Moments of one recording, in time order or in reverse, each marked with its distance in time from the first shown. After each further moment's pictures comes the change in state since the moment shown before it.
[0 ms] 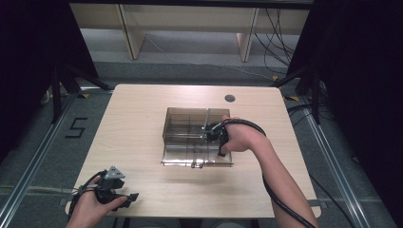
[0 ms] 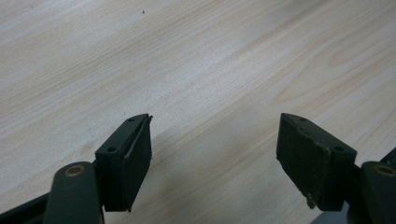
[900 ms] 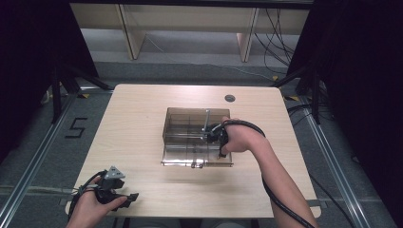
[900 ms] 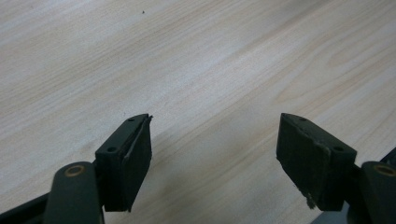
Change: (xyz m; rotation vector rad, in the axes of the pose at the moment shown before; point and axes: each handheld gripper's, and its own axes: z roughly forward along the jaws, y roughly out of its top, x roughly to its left) left arm 0.000 0.000 -0.001 0.006 -0.013 0.008; right arm -0.001 -0.001 0.007 0.018 0.001 0.022
